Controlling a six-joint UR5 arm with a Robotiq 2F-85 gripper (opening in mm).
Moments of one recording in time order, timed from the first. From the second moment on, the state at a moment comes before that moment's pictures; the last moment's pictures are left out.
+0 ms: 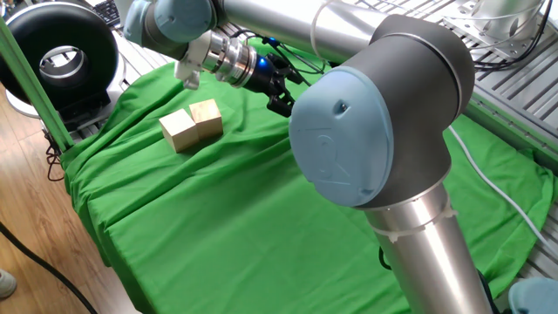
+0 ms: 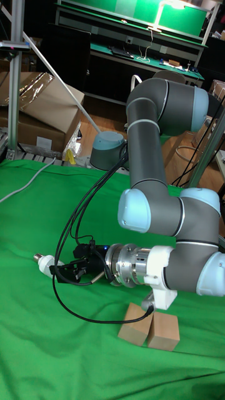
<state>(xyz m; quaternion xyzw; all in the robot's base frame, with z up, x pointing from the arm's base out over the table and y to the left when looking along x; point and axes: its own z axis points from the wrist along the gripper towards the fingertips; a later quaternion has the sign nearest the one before) 0.581 -0.088 0.059 0.37 -0.80 0.26 0.39</state>
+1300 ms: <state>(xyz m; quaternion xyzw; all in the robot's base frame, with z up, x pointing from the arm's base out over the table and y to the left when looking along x) 0.595 -0.098 0.045 0.41 -0.77 0.28 0.39</state>
